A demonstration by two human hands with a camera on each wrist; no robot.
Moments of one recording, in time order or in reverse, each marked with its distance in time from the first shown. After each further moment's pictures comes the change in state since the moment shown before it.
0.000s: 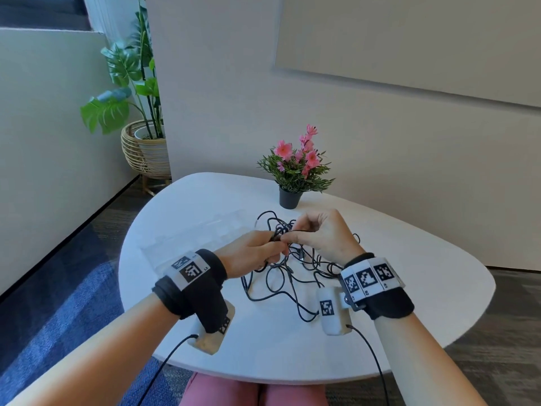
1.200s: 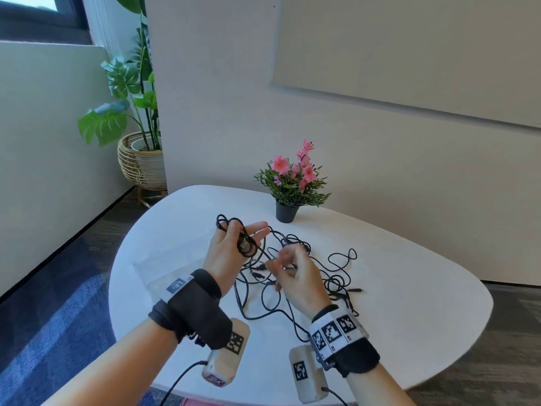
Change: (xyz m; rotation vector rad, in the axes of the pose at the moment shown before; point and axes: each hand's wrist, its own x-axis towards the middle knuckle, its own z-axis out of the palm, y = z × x) left_hand 0.015 -0.013 -0.007 -0.802 0.507 0.149; right_hand -0.018 0.039 0.054 0.047 0.132 0.113
